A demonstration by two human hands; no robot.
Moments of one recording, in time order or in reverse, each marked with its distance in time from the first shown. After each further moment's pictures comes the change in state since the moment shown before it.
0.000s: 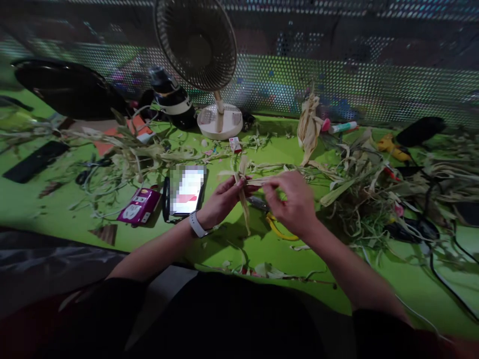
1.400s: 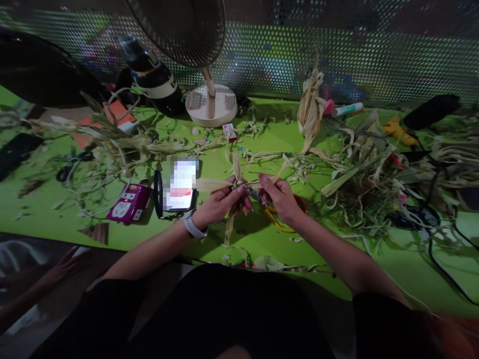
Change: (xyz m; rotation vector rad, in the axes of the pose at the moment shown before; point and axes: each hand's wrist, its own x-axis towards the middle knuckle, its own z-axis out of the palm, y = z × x) left_hand -0.011 0.001 -0.002 0.456 -0.141 -0.076; right_hand -0.024 0.010 0.040 1.040 -0.214 0.871
